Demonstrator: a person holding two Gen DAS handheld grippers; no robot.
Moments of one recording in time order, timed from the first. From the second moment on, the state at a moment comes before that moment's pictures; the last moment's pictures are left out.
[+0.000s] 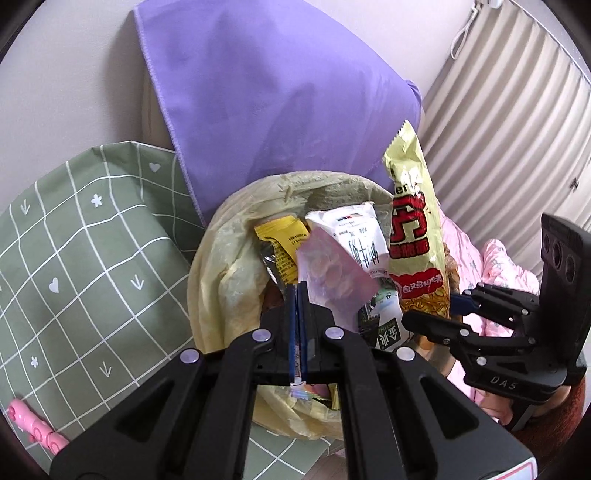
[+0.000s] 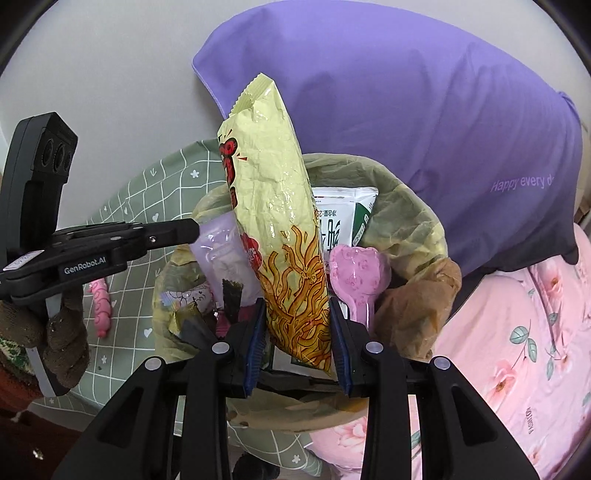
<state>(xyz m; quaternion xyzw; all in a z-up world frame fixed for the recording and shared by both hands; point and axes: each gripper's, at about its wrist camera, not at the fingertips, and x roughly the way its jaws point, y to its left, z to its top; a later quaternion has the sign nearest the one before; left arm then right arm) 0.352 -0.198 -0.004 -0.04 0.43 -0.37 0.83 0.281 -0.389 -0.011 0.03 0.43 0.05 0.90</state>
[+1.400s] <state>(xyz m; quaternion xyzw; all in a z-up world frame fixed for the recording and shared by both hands) 0.073 0.009 0.044 -0.01 0.29 -0.04 0.96 0.077 -0.229 0.031 0.01 0.27 0.14 0.95</state>
